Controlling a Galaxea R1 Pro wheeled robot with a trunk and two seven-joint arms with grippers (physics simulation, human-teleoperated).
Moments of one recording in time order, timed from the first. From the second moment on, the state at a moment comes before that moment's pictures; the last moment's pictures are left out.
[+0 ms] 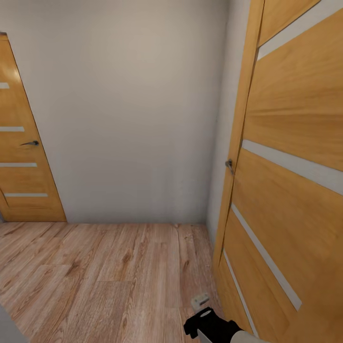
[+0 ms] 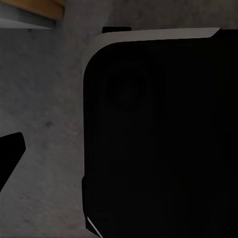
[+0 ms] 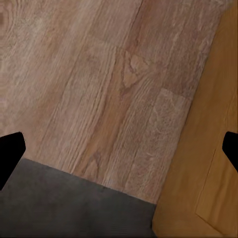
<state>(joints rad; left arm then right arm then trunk) 0.00 0.01 0.01 -0.05 0.01 -0.04 0.01 -0.60 0.17 0.95 -0.14 -0.59 0.21 -0.15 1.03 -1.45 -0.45</state>
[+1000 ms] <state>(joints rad) 0.00 0.01 0.01 -0.05 0.01 -0.04 0.01 -0.43 0.11 0.95 0.01 -0.56 0.00 -0.05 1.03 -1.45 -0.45</state>
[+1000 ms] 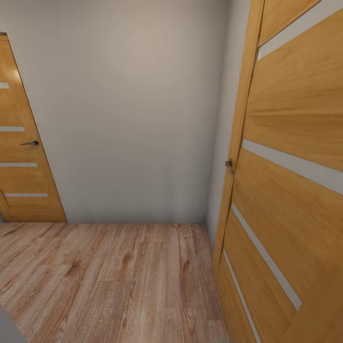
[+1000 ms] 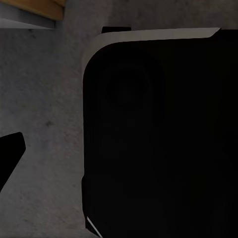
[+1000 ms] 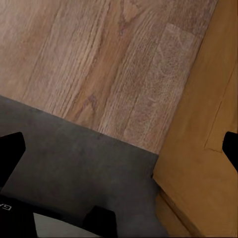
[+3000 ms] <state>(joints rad) 0.00 0.01 0.02 -0.05 0.02 -0.04 0.01 -0.26 -0.01 0.95 0.03 -0.57 -0.08 0.03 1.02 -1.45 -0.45</state>
